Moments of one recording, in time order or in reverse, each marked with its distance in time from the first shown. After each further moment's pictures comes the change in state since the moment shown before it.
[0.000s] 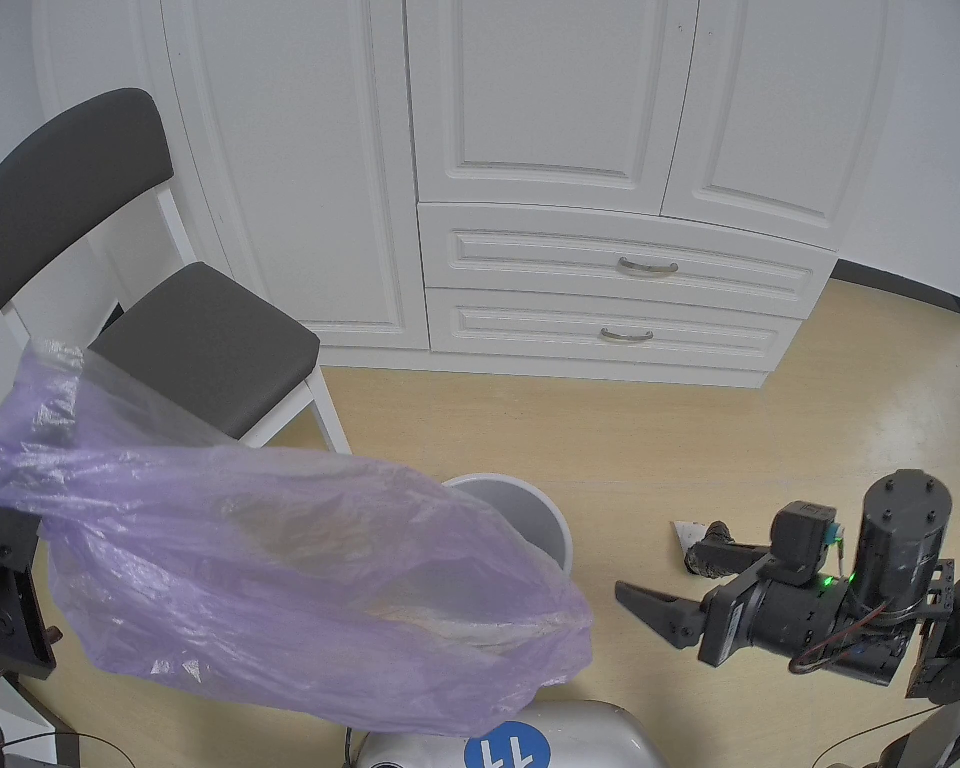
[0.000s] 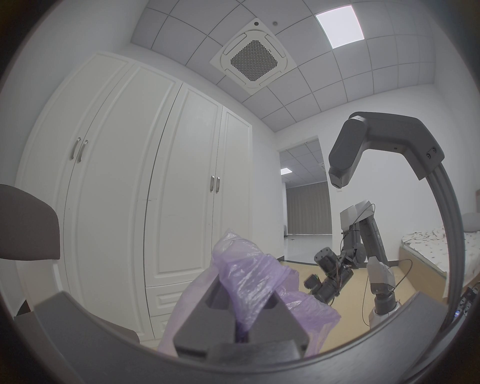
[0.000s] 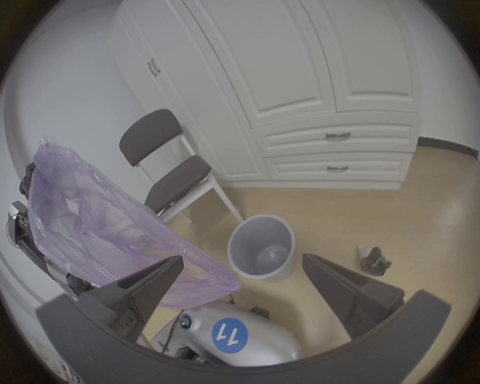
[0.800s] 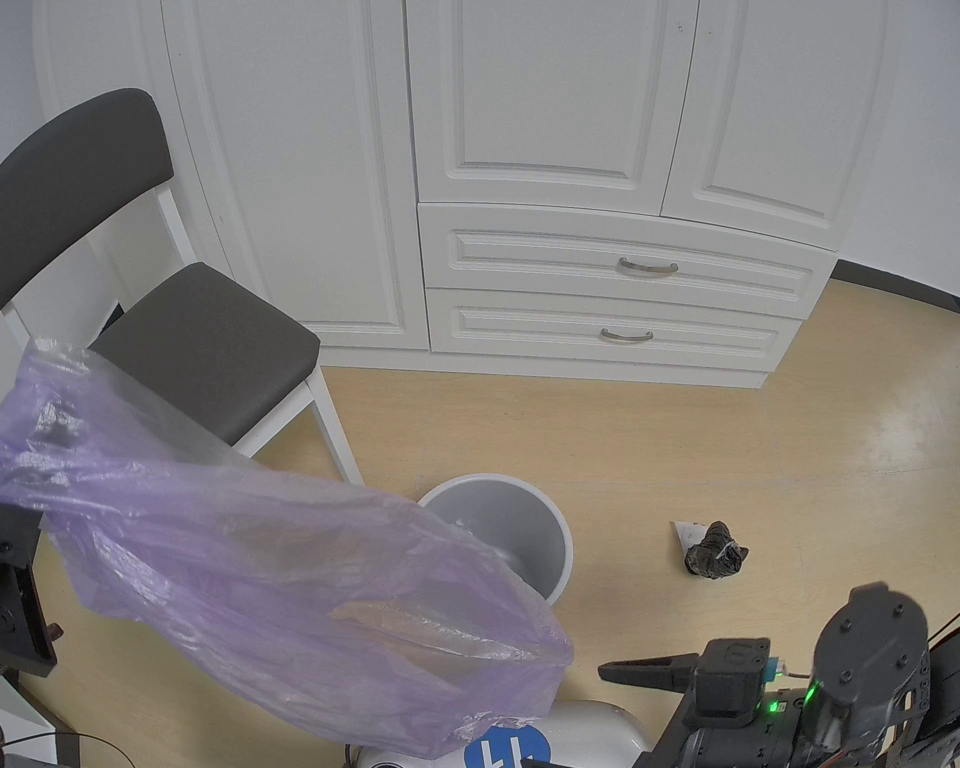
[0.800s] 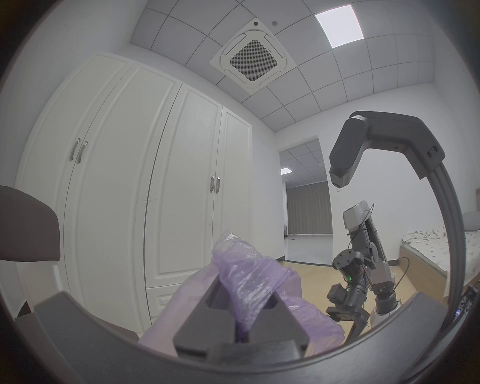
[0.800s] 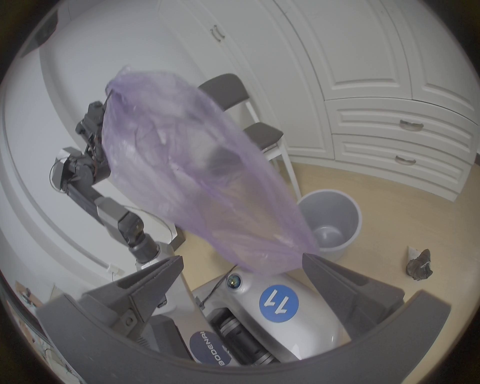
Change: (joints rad) left arm 0.000 0.007 -0.005 -0.002 0.003 0.005; right arm 0.322 0.054 0.023 0.001 0.072 -0.025
